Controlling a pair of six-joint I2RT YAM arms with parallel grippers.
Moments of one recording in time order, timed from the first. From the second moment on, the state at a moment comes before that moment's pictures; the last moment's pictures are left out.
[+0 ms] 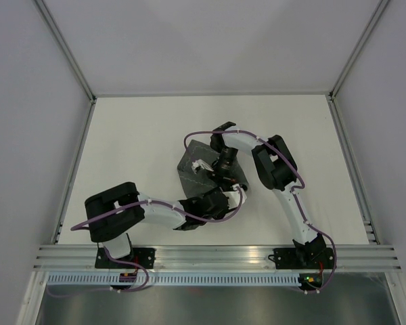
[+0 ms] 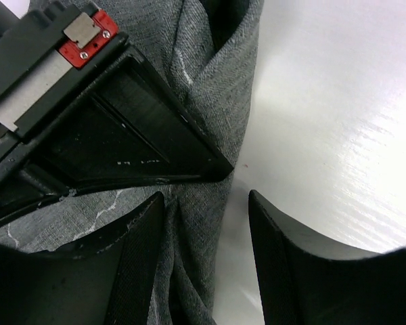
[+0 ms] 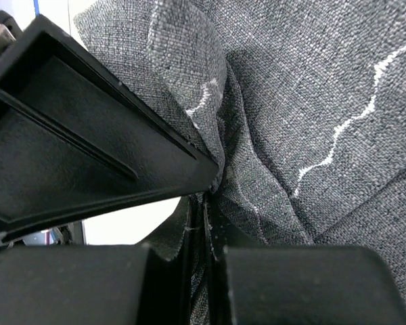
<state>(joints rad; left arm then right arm) -1.20 1.69 0.69 0.34 -0.42 0.20 0.60 2.44 1.90 -1.53 -0.72 -1.18</state>
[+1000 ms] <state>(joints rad) -0.96 1.70 0.76 0.24 0.04 0.05 0.49 2.10 1.62 -1.00 -0.74 -0.83</state>
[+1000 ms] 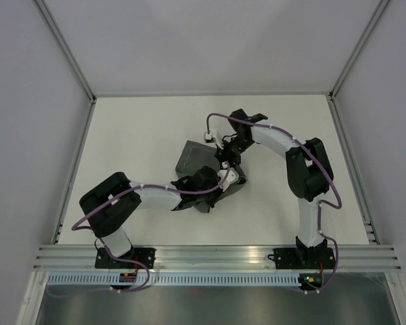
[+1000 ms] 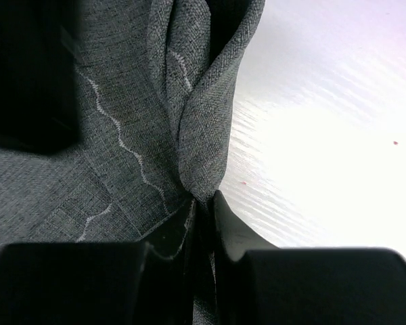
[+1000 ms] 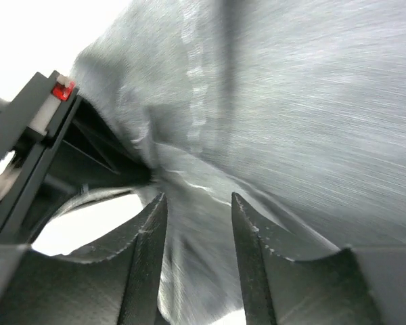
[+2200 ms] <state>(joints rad) -0.67 1.95 1.00 -0.08 0.88 -0.18 0.69 1.10 0.56 -0.33 -0.47 -0.98</state>
